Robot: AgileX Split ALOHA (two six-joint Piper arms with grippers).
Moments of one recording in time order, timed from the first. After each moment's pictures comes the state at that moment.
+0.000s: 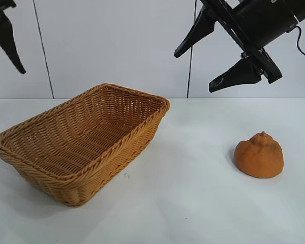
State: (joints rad) left arm -0.29 1.35 -0.91 -0.10 0.70 -1.02; right arm 0.23 1.71 -1.19 0.86 0.81 -0.25
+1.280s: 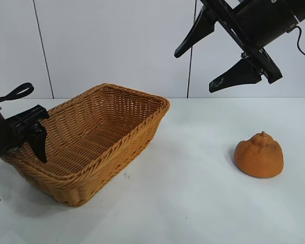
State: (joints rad) left arm -0.29 1.78 -0.82 -0.10 0.37 -1.10; right arm 0.23 1.71 -1.19 0.86 0.81 -0.25
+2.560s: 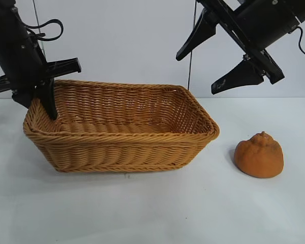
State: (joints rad) left arm -0.21 2.04 -1.53 -0.24 0.97 -0.25; right arm 0.23 1.71 -1.19 0.84 0.81 -0.25
